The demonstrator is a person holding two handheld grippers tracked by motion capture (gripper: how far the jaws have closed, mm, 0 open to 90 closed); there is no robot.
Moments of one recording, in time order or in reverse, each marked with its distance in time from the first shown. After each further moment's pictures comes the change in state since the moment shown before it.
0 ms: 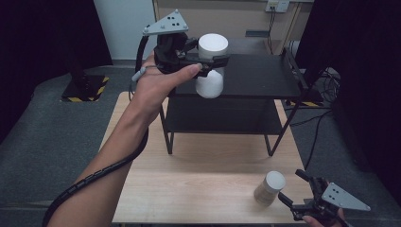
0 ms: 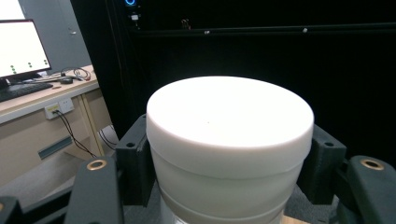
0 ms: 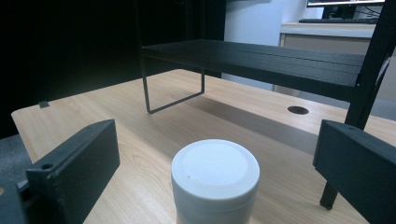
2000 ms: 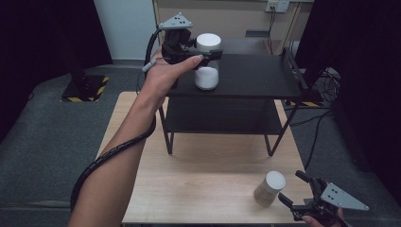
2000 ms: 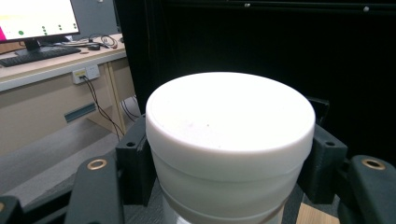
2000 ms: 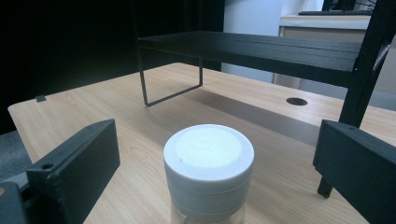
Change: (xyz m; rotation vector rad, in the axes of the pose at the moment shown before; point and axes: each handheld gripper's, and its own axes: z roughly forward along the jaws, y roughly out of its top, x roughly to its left) left arm 0.041 -0.019 0.033 0.098 0.104 -0.066; right arm -0.003 -0.005 -0.001 0.023 -0.004 0.008
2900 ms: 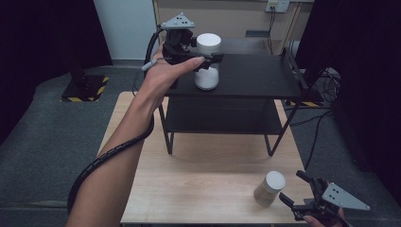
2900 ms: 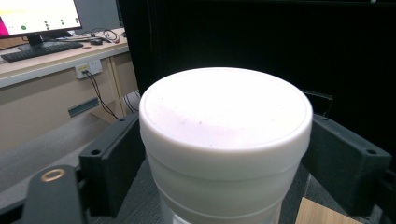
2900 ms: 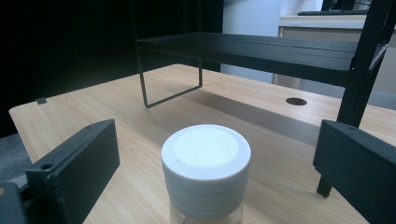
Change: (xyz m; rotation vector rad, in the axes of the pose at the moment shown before) left arm -0.004 0.004 0.001 0.025 0.013 -0.001; right arm -0.001 0.000 -0.001 -0.006 0.001 0.009
